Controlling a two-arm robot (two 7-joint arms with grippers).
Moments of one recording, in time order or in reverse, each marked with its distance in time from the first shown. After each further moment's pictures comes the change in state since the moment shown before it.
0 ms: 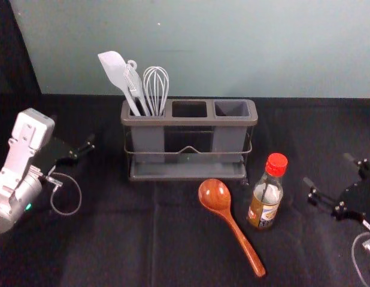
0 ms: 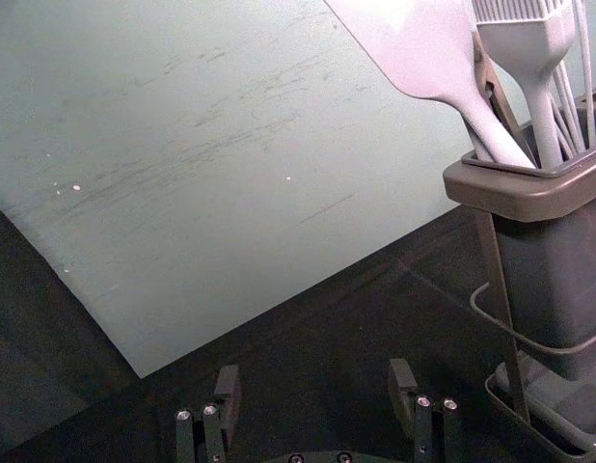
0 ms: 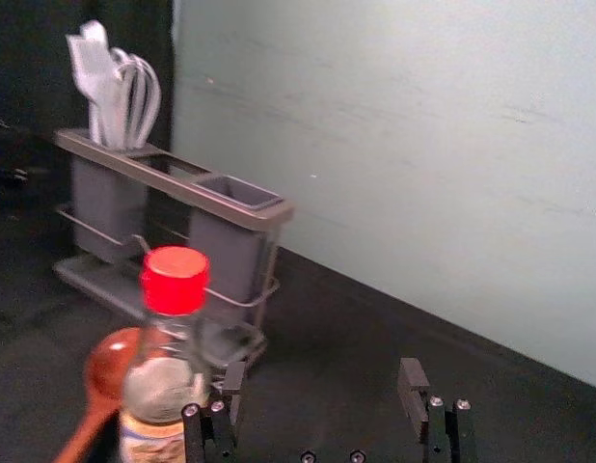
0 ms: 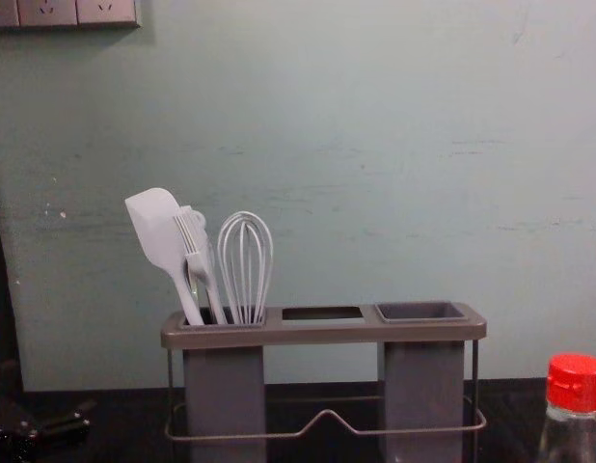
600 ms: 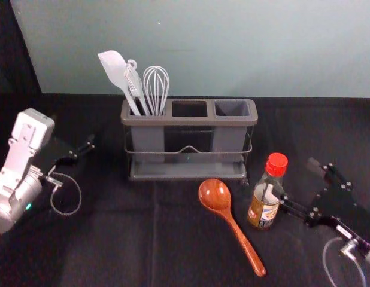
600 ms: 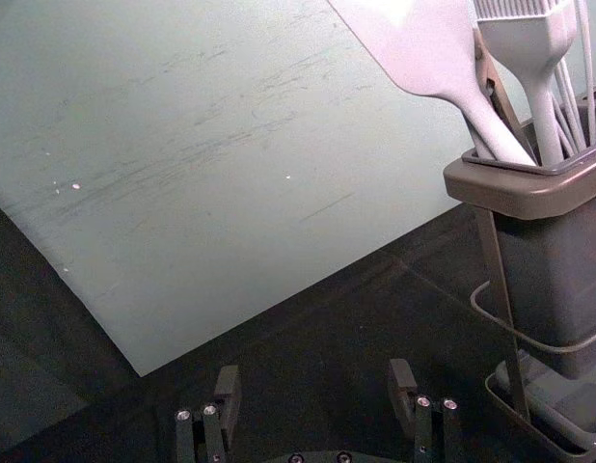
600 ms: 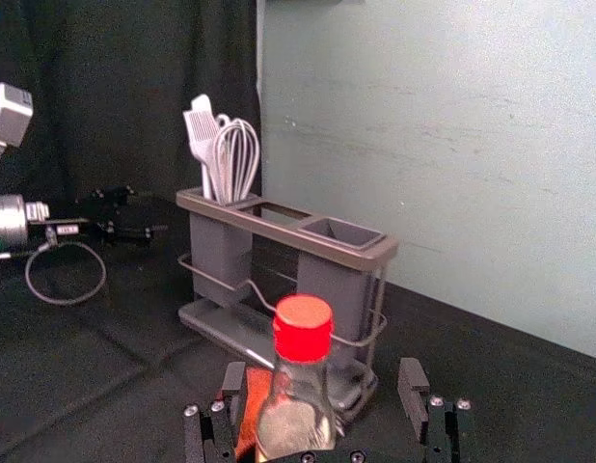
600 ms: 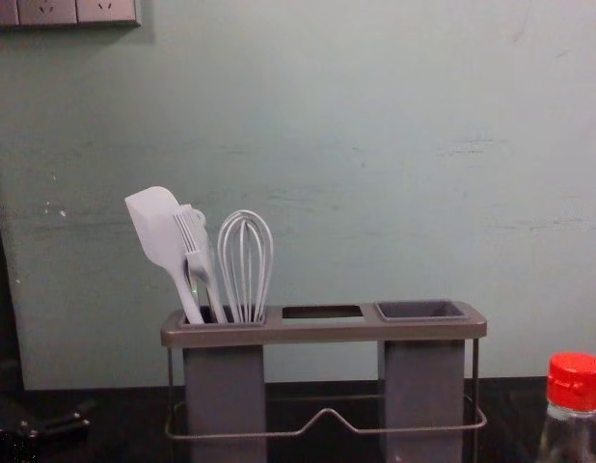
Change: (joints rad) left arm 0.000 0.000 0.000 0.000 0.000 0.000 0.000; right arm 0.014 -0.047 -0.020 -0.010 0.120 -0.029 0.199
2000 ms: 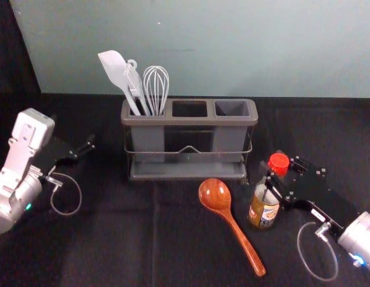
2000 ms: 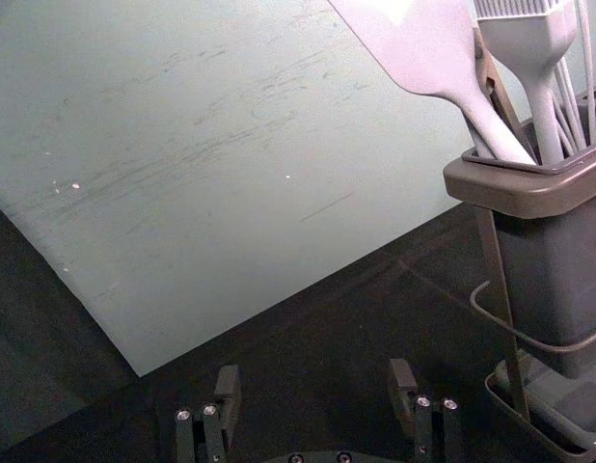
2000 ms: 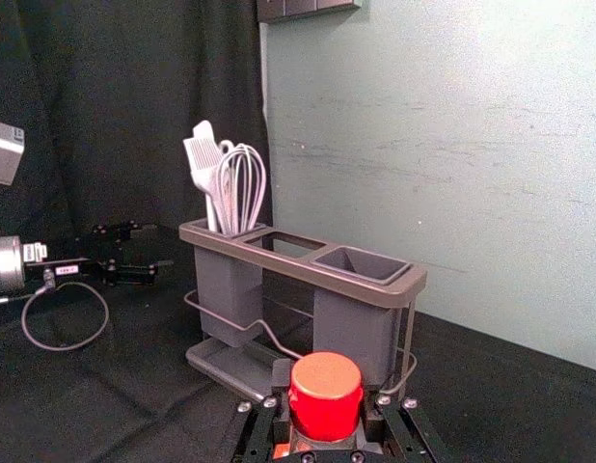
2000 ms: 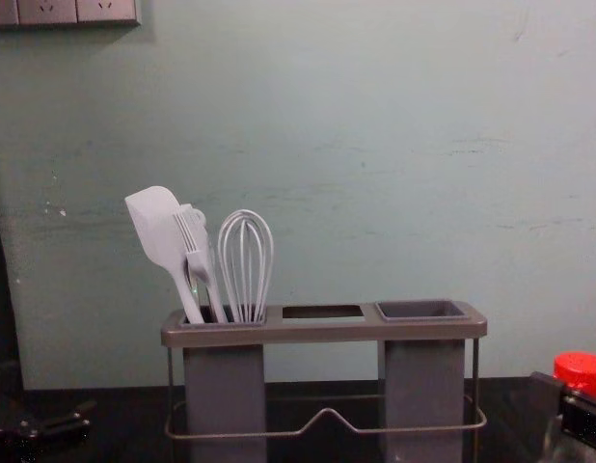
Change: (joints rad) left arm 0.000 0.000 0.000 0.000 0.000 0.000 0.000; right arm 0.120 -0.197 -0.011 0.102 -0.062 0.045 0.100
